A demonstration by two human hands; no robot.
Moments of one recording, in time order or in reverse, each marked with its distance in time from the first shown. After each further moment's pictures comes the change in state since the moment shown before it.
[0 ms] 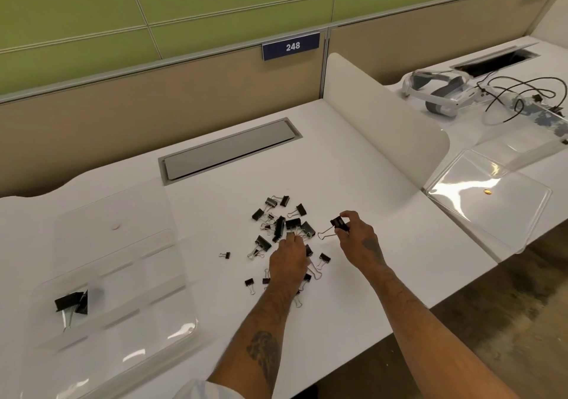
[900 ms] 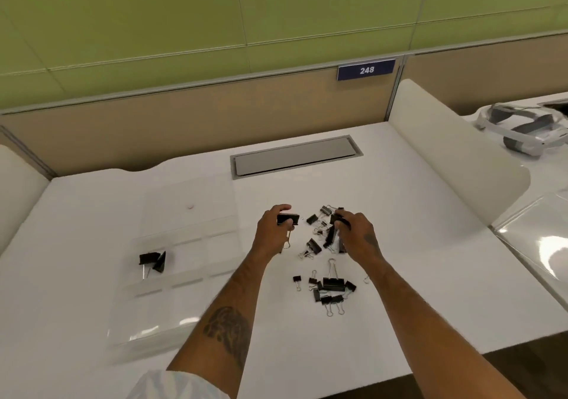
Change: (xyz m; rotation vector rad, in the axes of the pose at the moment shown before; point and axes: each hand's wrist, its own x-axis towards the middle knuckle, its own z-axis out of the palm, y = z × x) left_hand -0.028 -0.125 -0.098 -1.018 0.285 -0.299; right_hand 0.008 -0.083 0.067 0.005 -0.136 -0.304
